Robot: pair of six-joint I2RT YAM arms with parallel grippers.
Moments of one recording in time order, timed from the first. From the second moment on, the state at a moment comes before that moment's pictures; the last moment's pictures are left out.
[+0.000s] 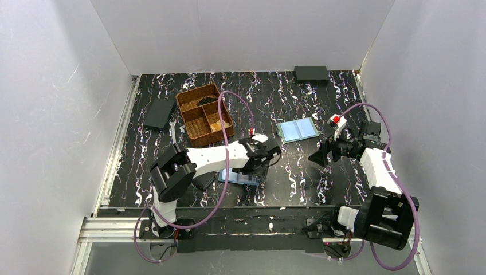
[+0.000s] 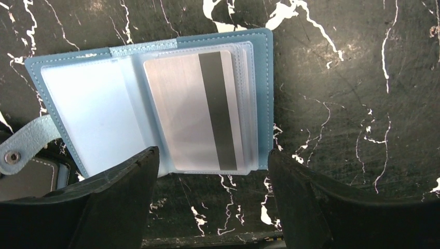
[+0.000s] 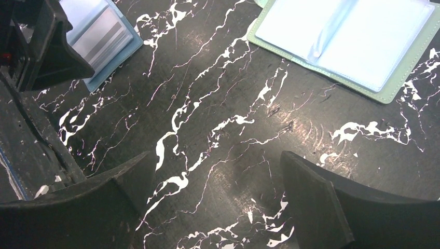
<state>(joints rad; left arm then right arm) -1.07 1.88 1.36 -0.86 -0.36 -0.78 -0.26 1.19 0.72 -0.61 -0.98 -0.68</state>
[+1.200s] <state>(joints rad) -0.97 1.78 1.17 -0.66 -0.19 -0.73 -0.26 1.20 0.72 -0.61 -0.96 -0.68</state>
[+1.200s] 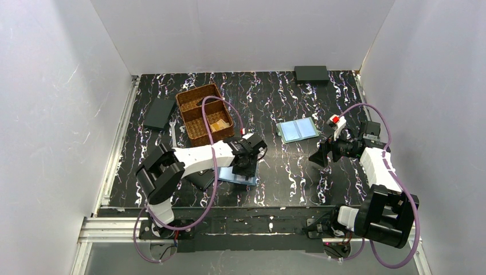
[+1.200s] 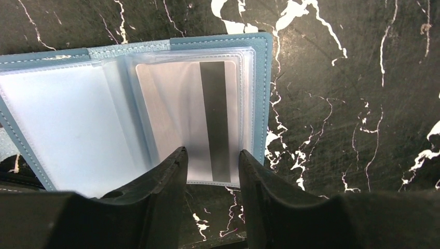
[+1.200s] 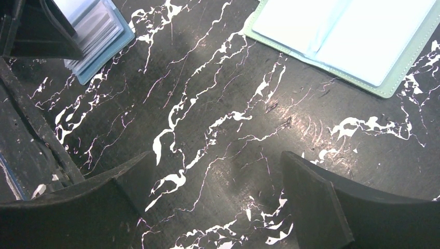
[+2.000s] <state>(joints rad) -0.92 1.58 0.92 -0.33 0.16 -0.74 -0.14 1.22 0.78 -0.69 -0.99 -0.76</state>
